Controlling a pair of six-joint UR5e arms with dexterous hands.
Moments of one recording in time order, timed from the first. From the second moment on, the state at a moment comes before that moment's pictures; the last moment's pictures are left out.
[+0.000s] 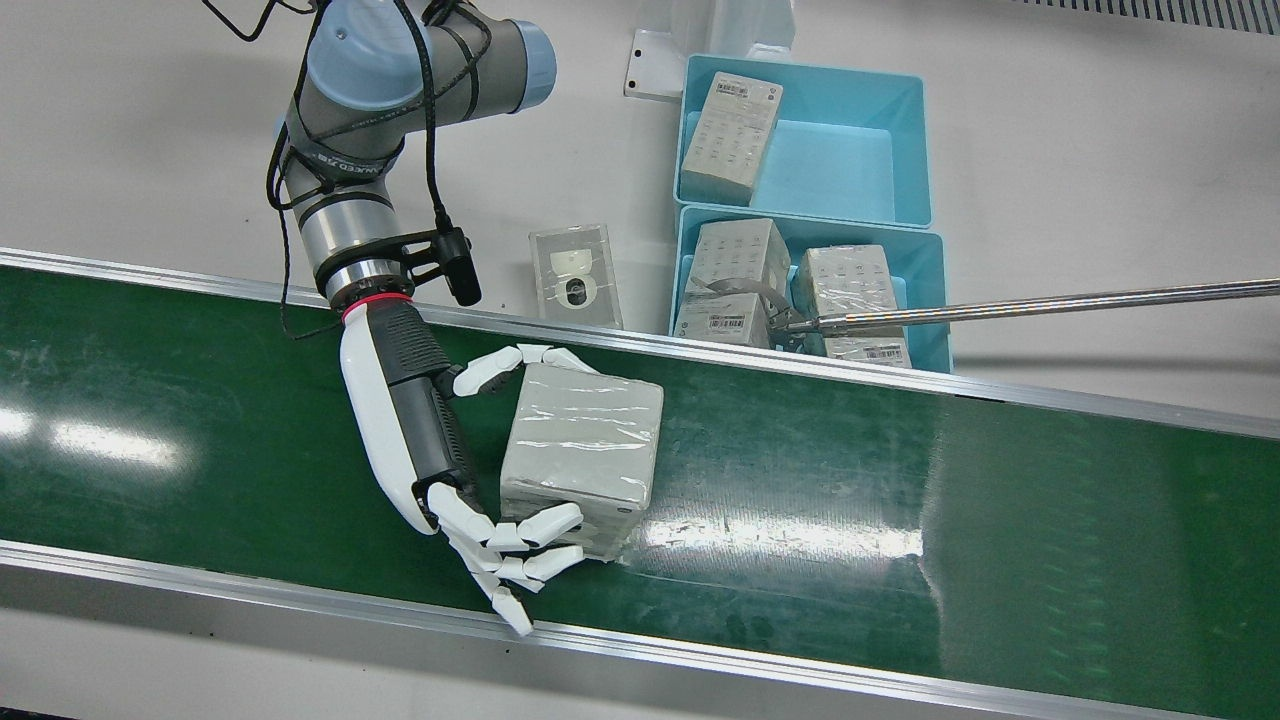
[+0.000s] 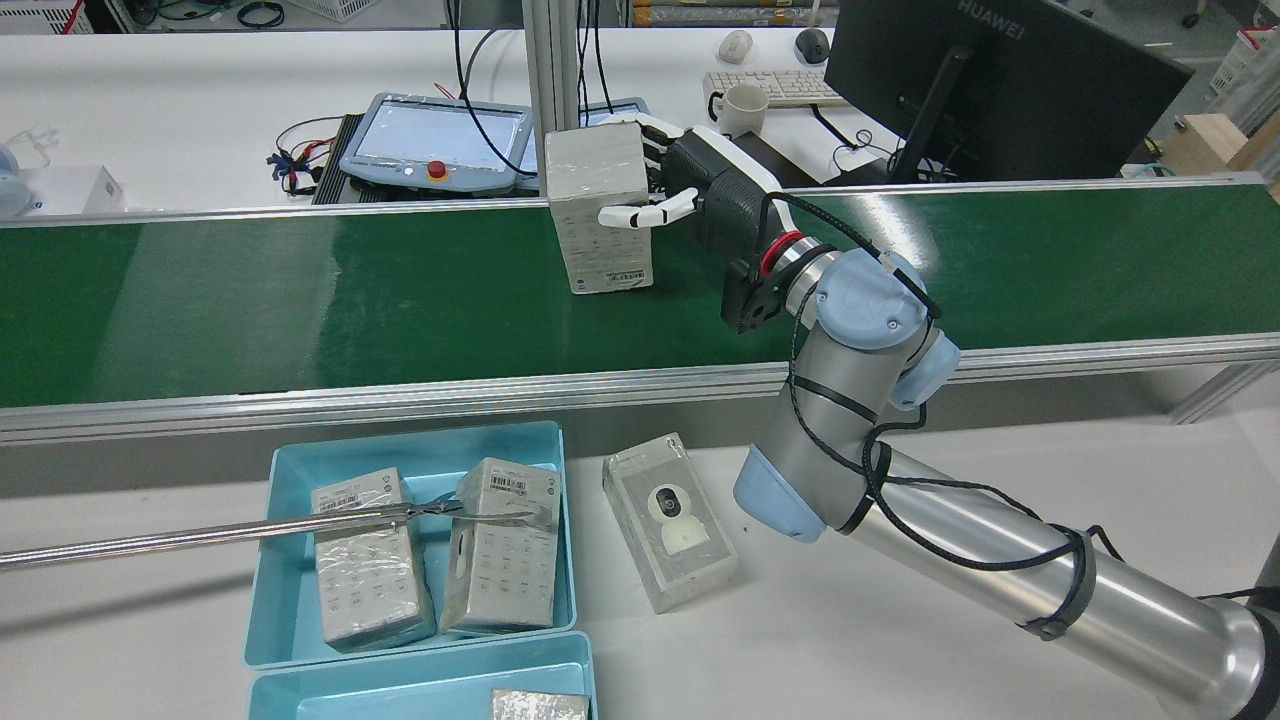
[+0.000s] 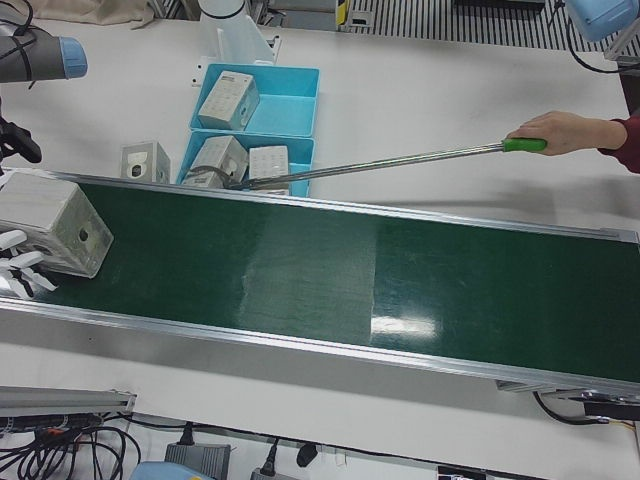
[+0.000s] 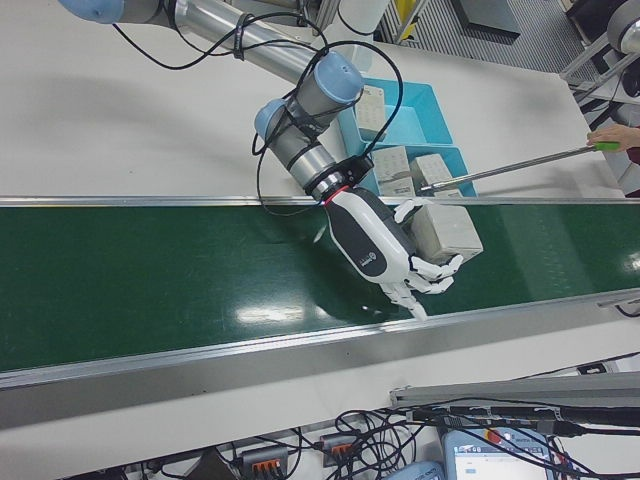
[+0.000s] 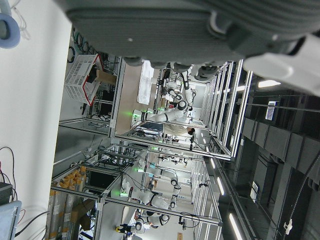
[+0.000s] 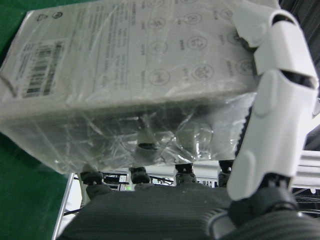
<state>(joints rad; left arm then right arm) -1.82 -1.80 -1.75 0.40 1.93 -0.16 0.80 -0.81 1.53 -3.46 -1.24 -0.26</state>
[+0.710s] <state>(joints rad) -1.82 -1.80 -1.75 0.40 1.93 -0.16 0.73 -0.82 1.76 -3.46 -1.22 -0.25</state>
